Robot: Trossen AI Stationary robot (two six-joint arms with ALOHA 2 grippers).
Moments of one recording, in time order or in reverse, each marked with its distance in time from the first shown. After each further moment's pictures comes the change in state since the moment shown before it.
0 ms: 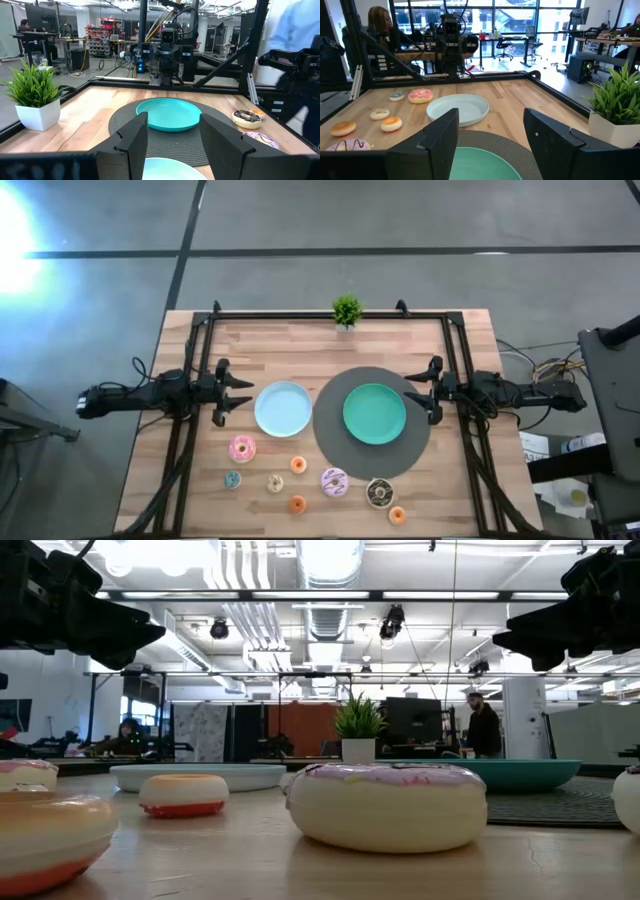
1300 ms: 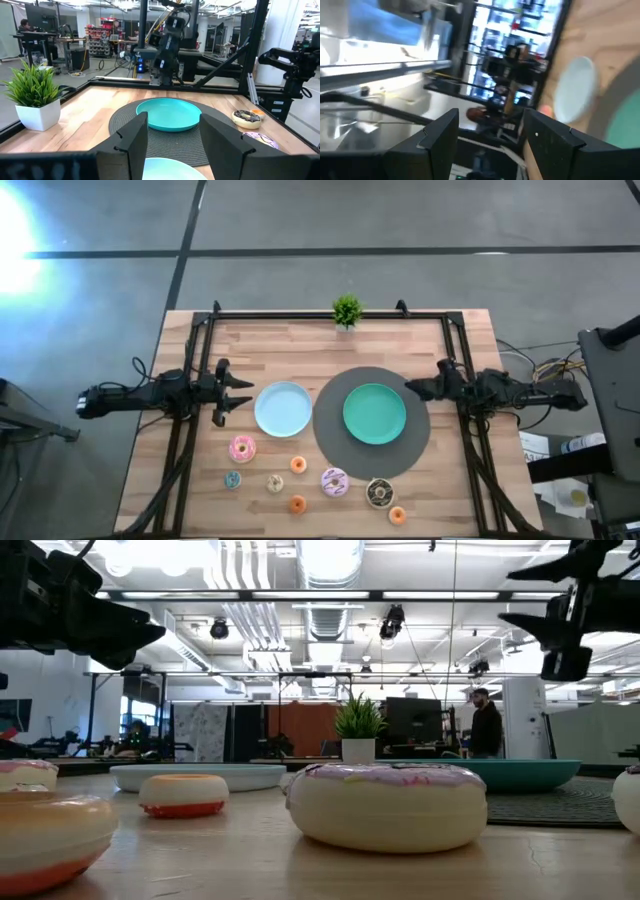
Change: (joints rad) left arm 0.000 0.000 0.000 0.000 0.000 0.000; right arm 0.010 0.037 0.002 0.199 -0.042 1.313
